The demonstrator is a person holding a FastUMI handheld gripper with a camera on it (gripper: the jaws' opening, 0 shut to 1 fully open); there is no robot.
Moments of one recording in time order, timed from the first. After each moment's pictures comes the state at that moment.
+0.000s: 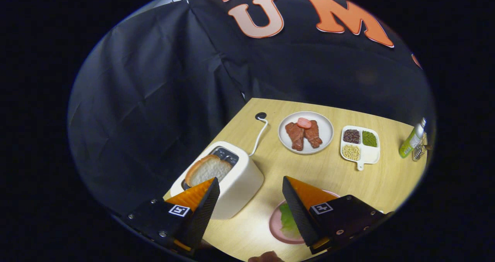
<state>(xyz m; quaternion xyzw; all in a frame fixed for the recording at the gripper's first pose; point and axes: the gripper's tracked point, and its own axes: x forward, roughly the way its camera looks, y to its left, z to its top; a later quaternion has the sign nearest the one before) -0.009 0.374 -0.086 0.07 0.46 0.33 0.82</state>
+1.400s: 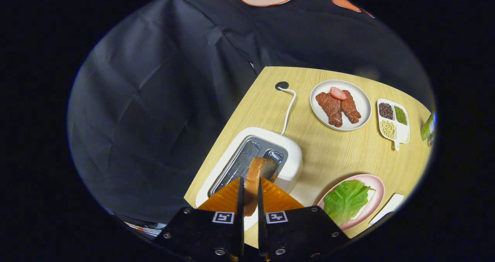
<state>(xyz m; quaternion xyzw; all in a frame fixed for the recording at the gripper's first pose) -0.037 0.447 -0.116 0.09 0.57 0.33 0.75</state>
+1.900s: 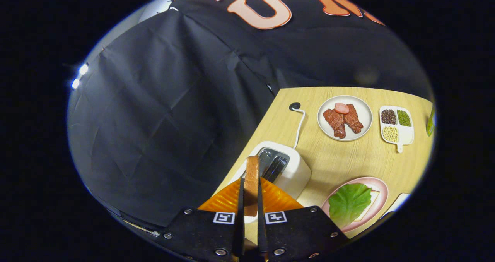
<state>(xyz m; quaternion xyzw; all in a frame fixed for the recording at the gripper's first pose) -0.037 0.412 -0.047 0.19 0.49 0.38 0.76</state>
